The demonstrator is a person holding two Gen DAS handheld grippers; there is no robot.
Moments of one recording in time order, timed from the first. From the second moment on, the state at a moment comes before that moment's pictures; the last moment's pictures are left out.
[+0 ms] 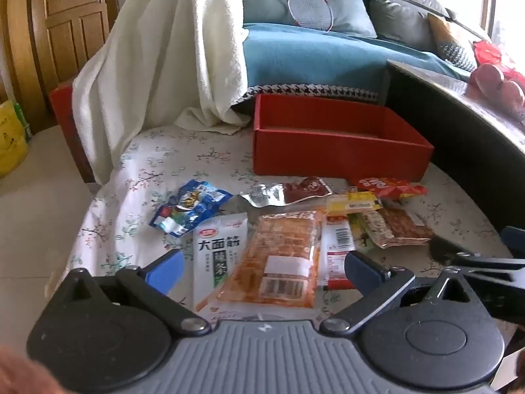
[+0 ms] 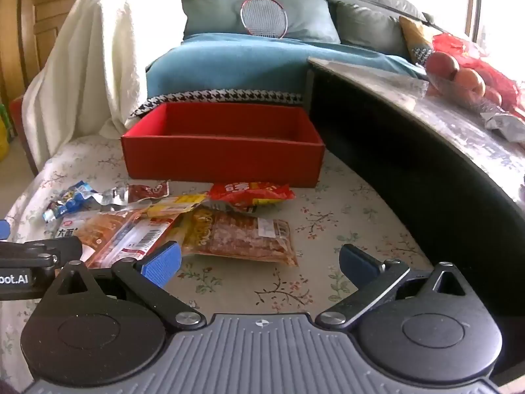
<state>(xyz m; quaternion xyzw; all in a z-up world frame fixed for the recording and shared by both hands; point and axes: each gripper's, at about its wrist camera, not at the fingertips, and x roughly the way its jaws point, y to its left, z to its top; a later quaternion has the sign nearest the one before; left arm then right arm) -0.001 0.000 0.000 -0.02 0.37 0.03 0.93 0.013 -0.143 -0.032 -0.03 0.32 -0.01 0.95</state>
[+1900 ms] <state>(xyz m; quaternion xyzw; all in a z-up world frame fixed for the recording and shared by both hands) 0.000 0.004 -0.016 -0.01 0.40 0.04 0.91 0.005 -0.128 -0.036 -0.04 0.34 0.00 0.94</state>
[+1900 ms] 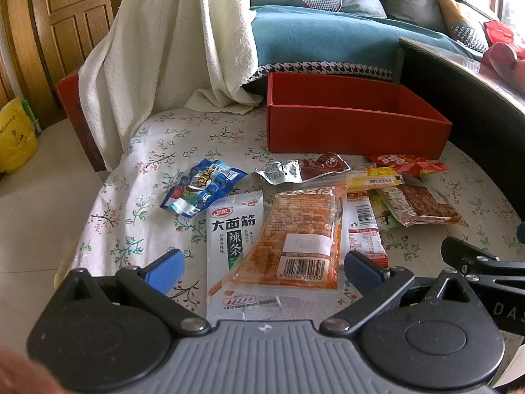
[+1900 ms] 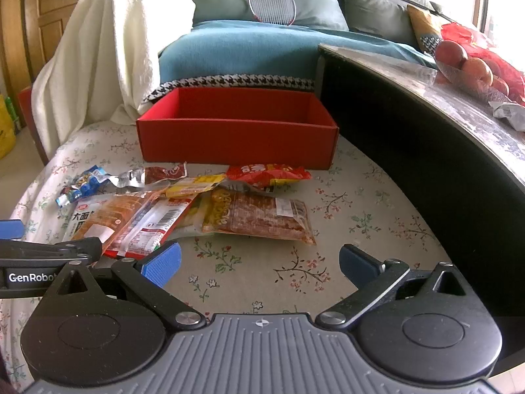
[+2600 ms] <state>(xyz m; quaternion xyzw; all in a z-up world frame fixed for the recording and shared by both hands) 0.005 0.004 -0.015 -0.01 0.40 0.03 0.92 0.008 -0.131 -0.037 -0.03 0.36 0.01 0.93</state>
